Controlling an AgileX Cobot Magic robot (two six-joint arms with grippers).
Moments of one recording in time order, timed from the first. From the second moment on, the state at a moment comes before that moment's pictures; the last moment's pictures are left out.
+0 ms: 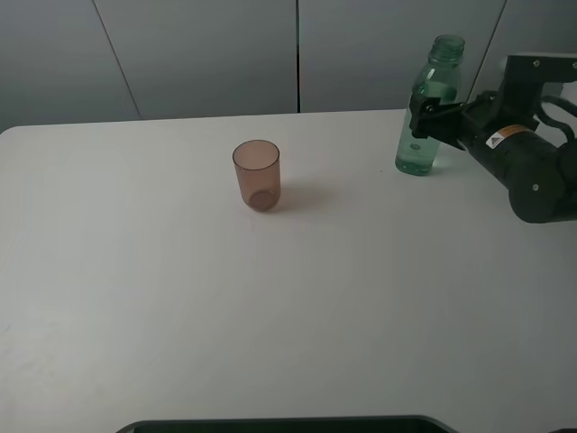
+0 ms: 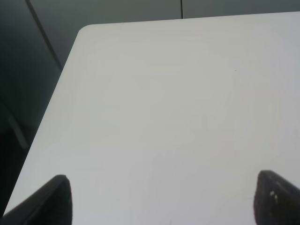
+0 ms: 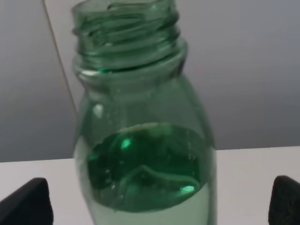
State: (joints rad) left arm -0.13 0.00 -0.51 0.18 1.08 -0.07; right arm 0.19 1.95 -0.59 0.08 -1.05 0.11
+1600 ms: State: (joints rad) left arm -0.13 0.00 -0.51 0.18 1.08 -0.07; right arm 0.19 2.09 -0.79 0.10 -0.91 0.09
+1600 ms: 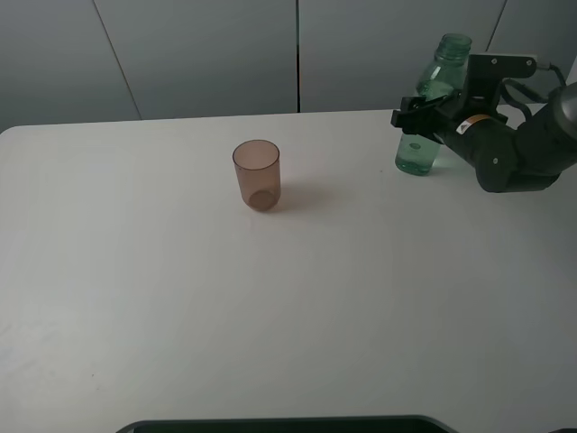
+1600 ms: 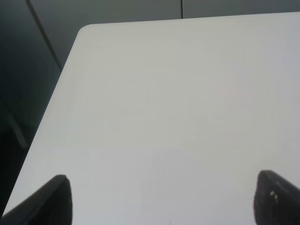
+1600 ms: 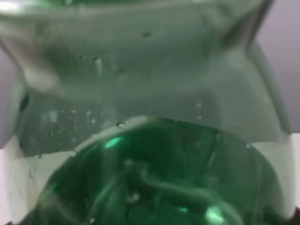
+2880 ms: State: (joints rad) left arm -0.13 0.00 -0.51 0.18 1.08 -0.07; right arm 0.19 1.79 -0.78 0.02 -0.62 -0.07
